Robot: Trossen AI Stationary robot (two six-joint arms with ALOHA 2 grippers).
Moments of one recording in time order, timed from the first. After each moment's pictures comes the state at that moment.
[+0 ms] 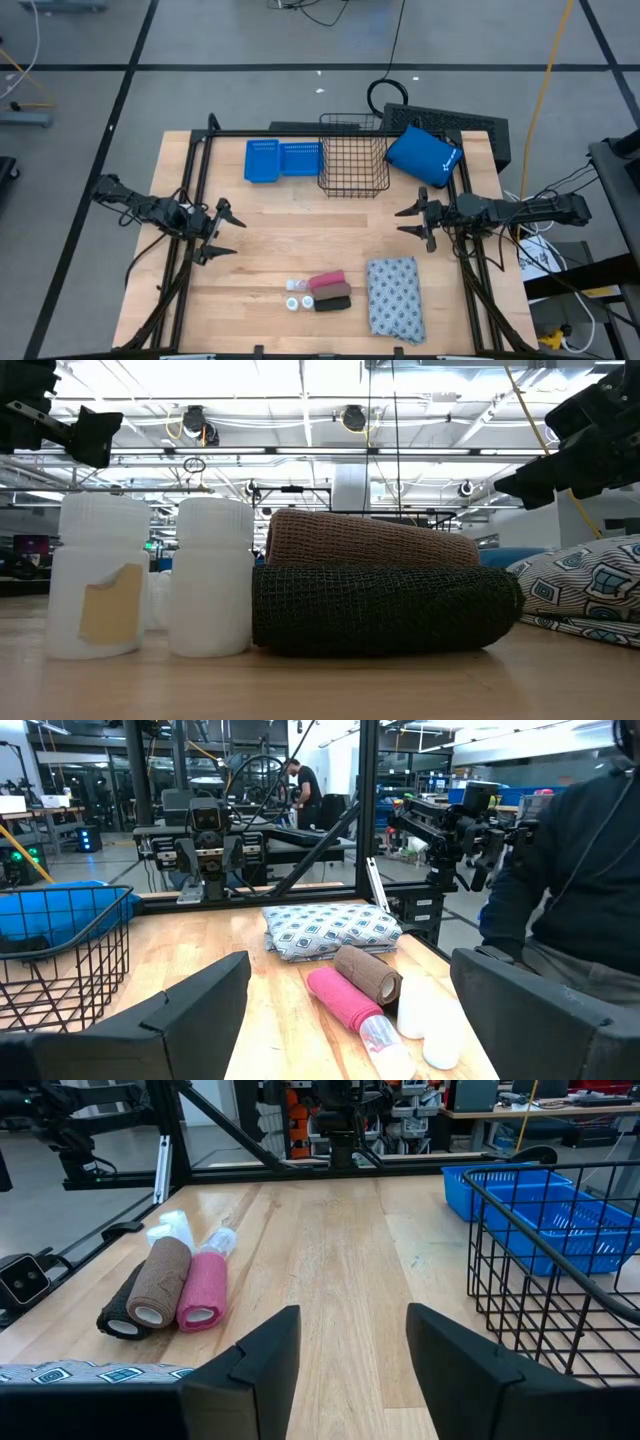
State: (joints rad) left arm -0.41 0.01 0.02 0.06 -0.10 -0.01; right arm 0.06 0.20 0.02 0.02 0.00 0.07
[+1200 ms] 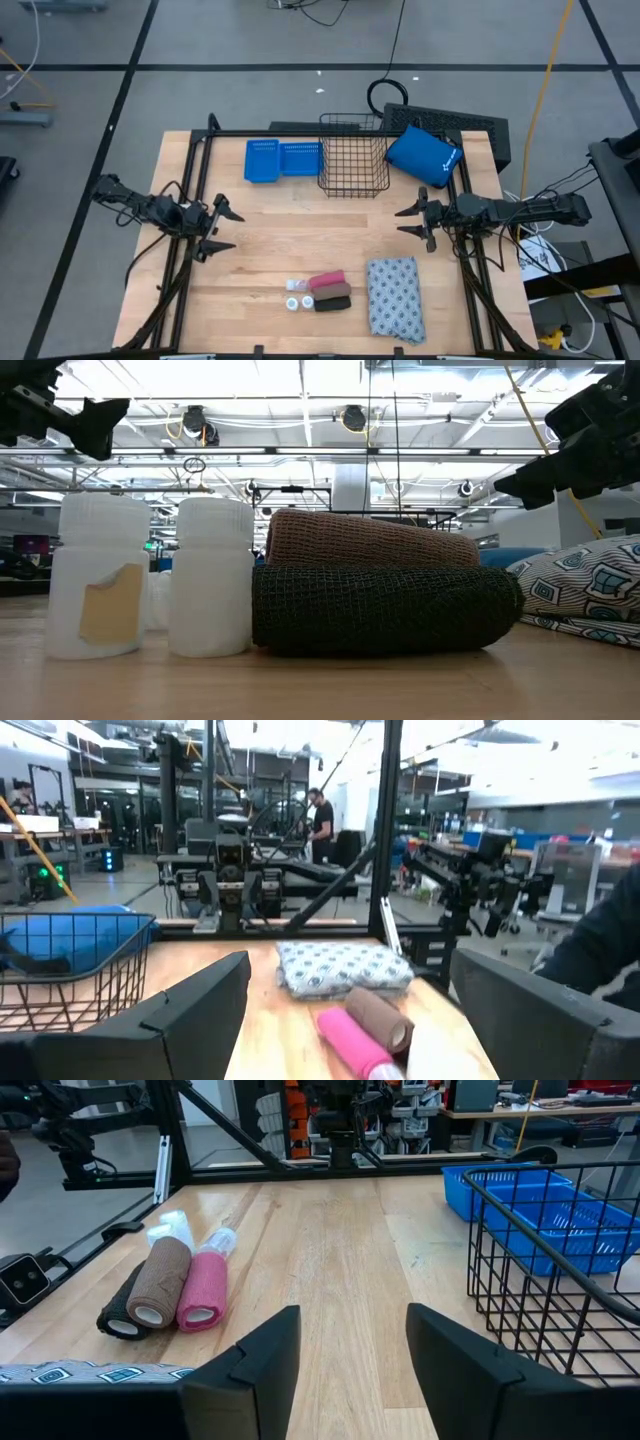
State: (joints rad) left arm -0.41 0.01 0.02 0.16 -0.16 -0.04; right arm 0.06 0.20 0.02 0.02 0.00 0.07
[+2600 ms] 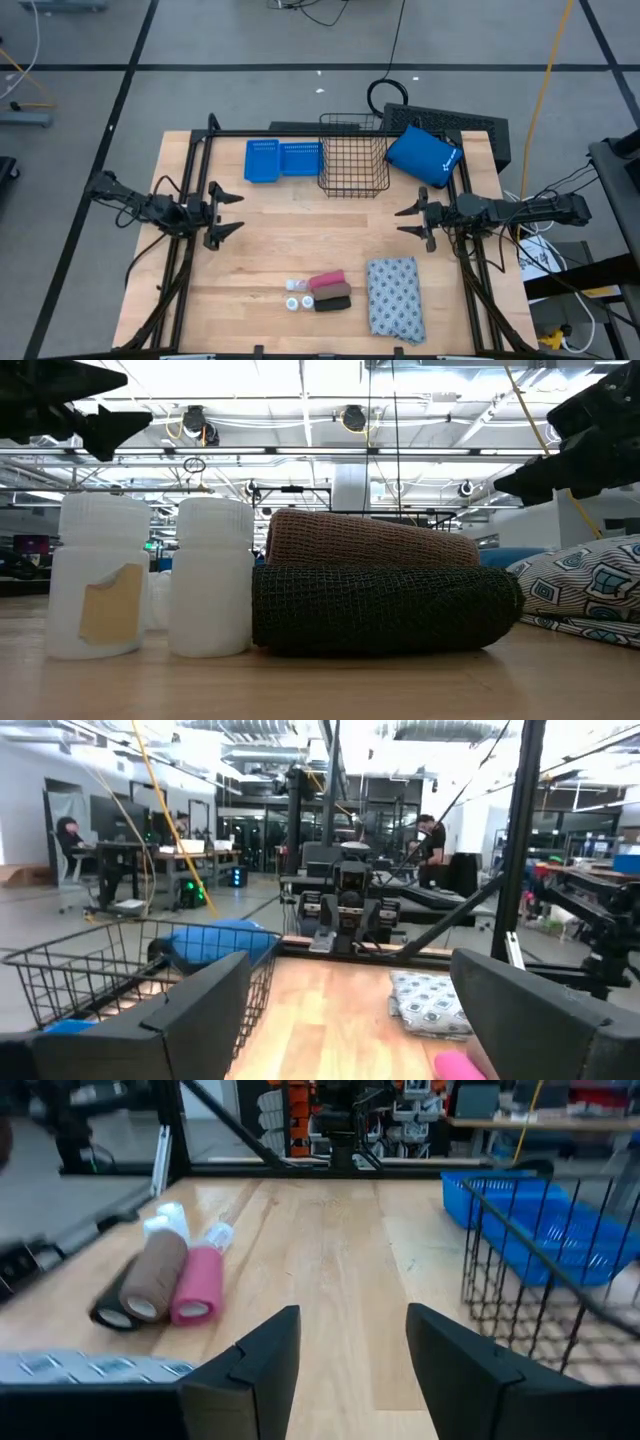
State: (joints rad) left arm -0.41 0.10 0.02 0.32 -0.48 0.04; right arm 0.06 0.20 0.02 0.02 0.00 -0.02
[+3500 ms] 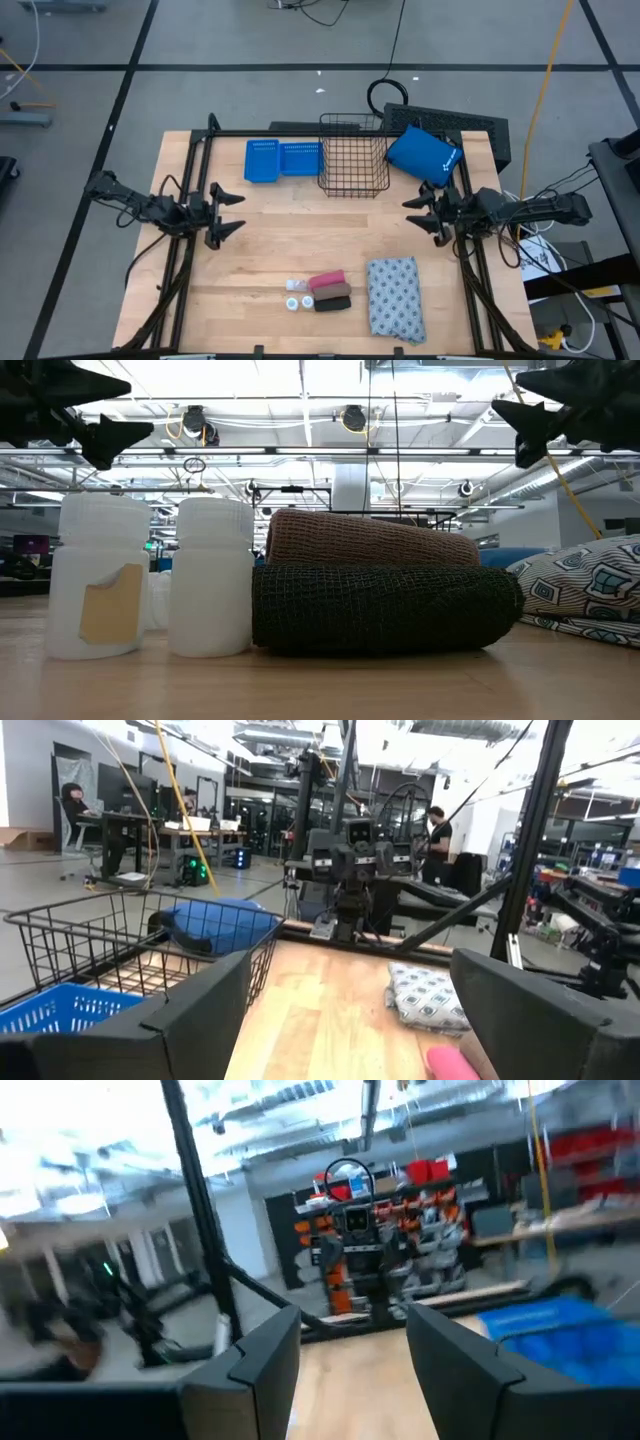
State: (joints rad) left arm -0.41 0.11 0.02 0.28 -0.51 -0.06; right arm 0.06 0.21 0.02 0.45 -0.03 0.20
